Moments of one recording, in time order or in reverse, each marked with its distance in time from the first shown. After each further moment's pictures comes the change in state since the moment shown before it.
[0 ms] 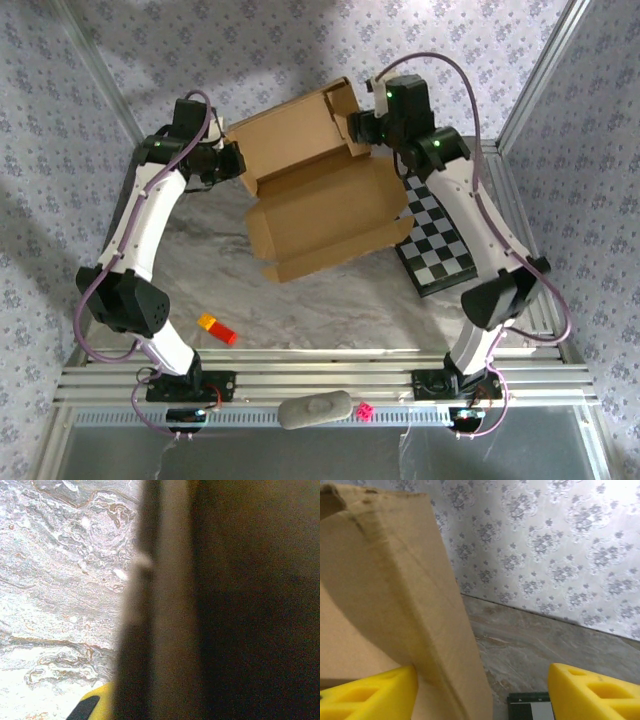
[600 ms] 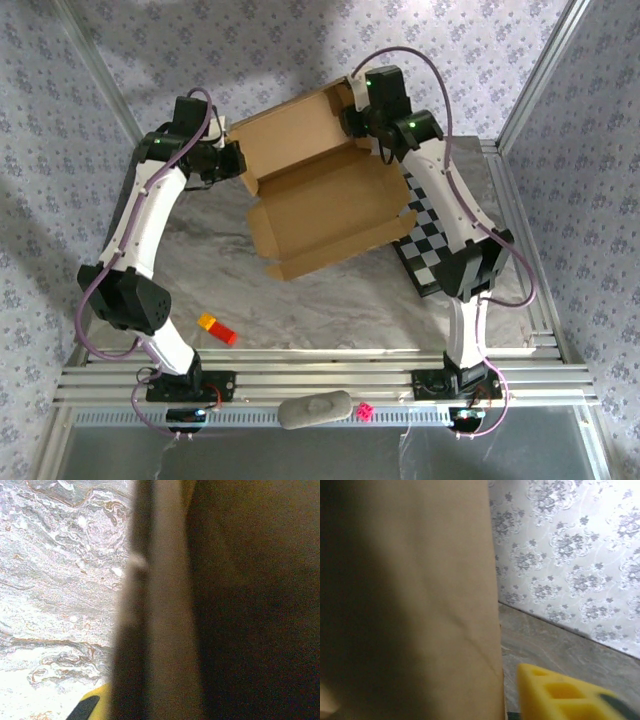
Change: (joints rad) left arm 0.000 0.018 0.037 -0.035 0.011 0.037; right arm 0.010 0.245 0.257 -0.083 0.009 -0.109
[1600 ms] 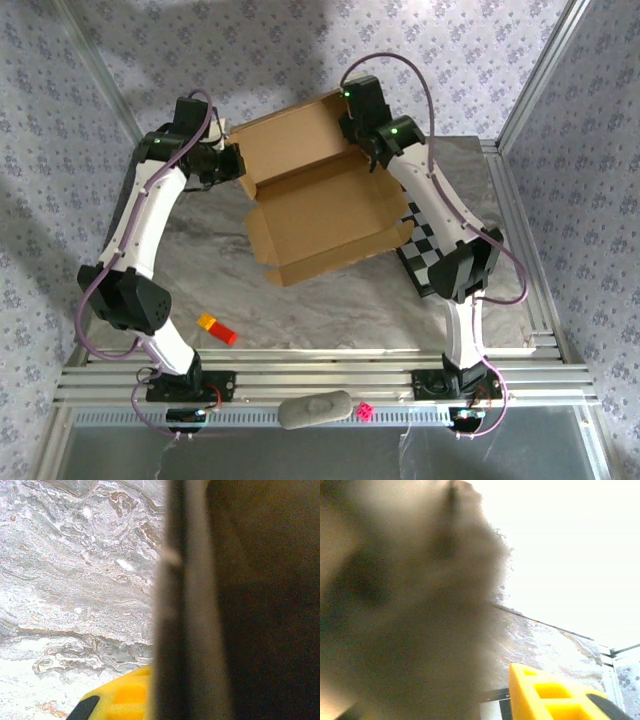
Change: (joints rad) left arm -0.003 0.000 0.005 -0.035 -0.012 -0.003; right arm 0.073 0.006 -0.012 -0.046 0.307 0.003
